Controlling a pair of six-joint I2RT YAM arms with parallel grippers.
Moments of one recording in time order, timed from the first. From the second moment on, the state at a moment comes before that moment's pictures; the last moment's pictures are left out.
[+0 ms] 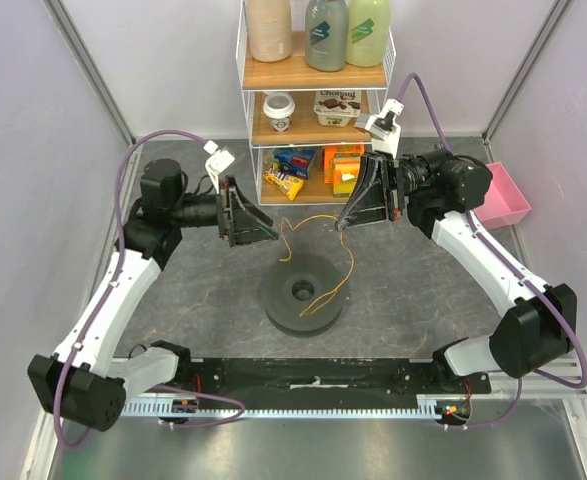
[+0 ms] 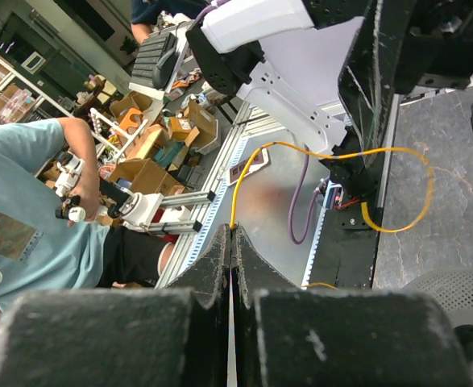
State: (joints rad) left arm -0.26 1.08 1.10 -0.29 1.14 -0.39; right arm 0.40 1.41 1.23 1.24 -1.49 1.68
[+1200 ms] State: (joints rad) left arm -0.39 1.17 0.90 0.26 1.07 -0.89; right arm 0.36 1.40 1.25 1.27 -1.50 1.70
